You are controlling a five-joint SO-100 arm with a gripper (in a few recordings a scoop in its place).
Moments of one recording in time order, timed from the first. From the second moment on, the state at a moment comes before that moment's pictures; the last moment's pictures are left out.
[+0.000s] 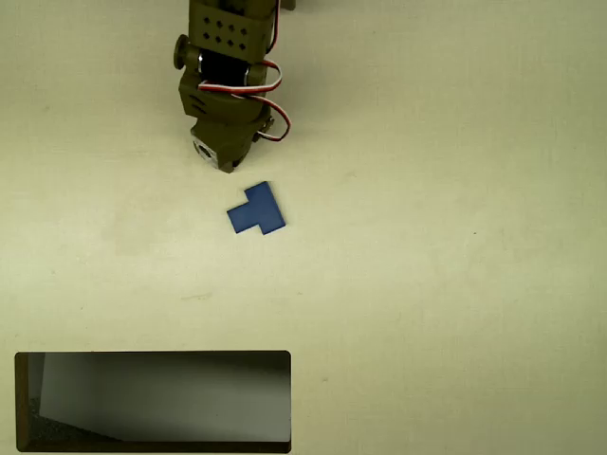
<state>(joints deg) 9.8 104.2 147.9 26.3 -147.8</state>
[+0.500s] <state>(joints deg) 0.4 94.7 137.5 24.3 -134.3</state>
